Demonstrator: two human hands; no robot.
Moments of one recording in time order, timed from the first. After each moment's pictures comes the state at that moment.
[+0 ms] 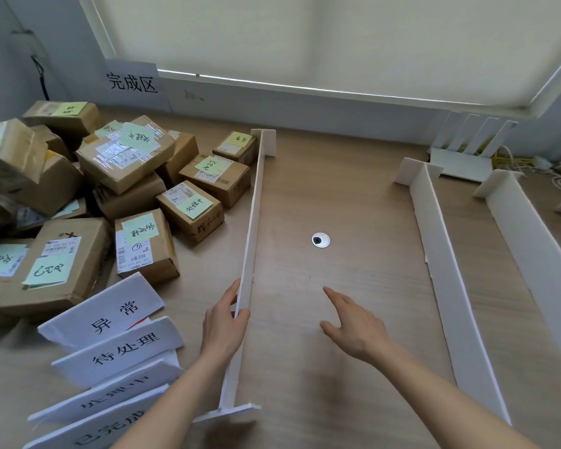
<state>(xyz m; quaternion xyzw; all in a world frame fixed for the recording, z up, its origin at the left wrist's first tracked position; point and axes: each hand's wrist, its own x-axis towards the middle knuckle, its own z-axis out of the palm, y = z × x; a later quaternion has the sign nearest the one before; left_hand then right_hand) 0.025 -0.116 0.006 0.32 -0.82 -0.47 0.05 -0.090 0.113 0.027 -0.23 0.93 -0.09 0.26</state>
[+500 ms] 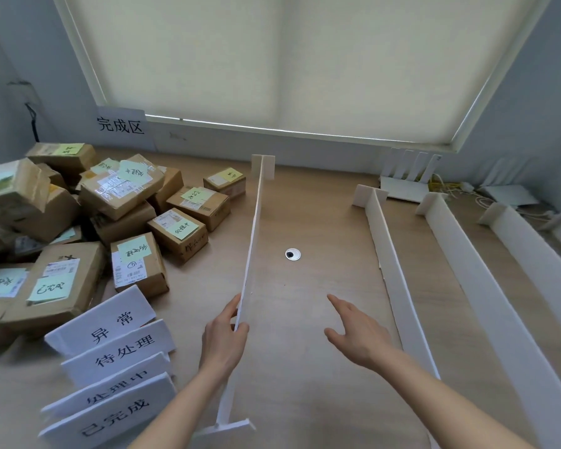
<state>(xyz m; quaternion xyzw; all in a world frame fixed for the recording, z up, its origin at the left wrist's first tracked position) 0.076 -0.063 0.069 0.28 -0.84 -0.46 0.08 -0.025 0.182 0.106 -0.18 0.96 -0.10 0.20</state>
